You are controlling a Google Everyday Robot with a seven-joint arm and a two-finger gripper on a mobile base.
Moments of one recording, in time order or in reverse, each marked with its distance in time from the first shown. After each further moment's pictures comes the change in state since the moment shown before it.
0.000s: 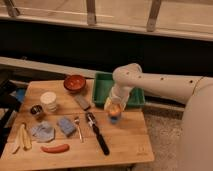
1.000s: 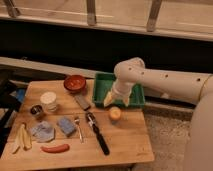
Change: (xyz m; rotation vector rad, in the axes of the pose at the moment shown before) arm -0.011 -0.004 -0.051 0.027 -0.091 0.010
